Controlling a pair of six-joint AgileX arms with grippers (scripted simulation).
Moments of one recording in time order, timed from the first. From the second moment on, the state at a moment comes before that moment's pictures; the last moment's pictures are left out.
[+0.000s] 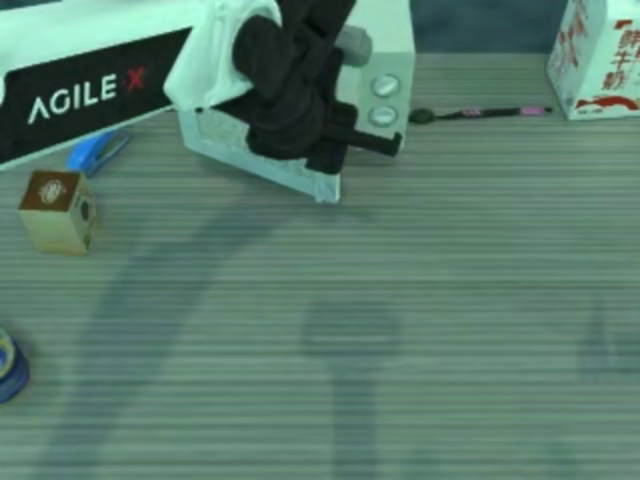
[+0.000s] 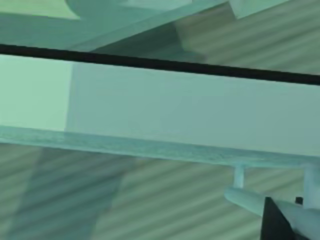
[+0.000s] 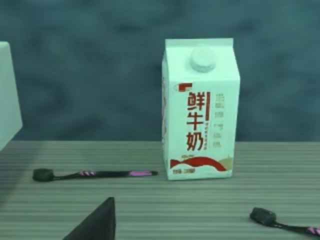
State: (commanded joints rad) left arm -0.60 1.99 1.60 -0.66 -0.10 -0.18; right arm 0.00 0.00 0.00 0.00 0.00 0.00
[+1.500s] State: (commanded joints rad) left arm -0.58 1.95 1.54 -0.63 -0.07 -0.11; right arm 0.00 0.00 0.00 0.00 0.00 0.00
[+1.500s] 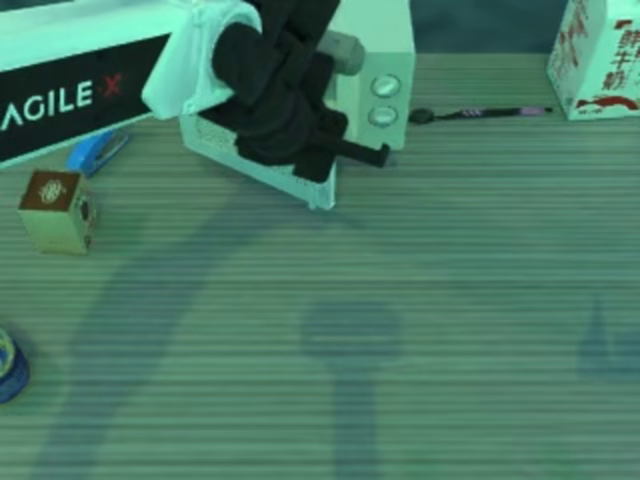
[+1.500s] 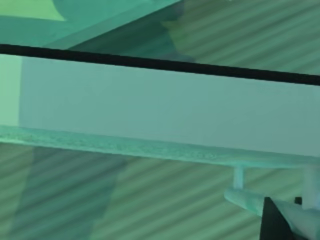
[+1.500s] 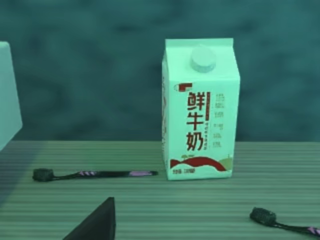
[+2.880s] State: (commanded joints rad) left arm -0.56 1.90 1.48 -0.61 -0.02 -0.04; right arm 0.00 0.00 0.00 0.00 0.00 0.00
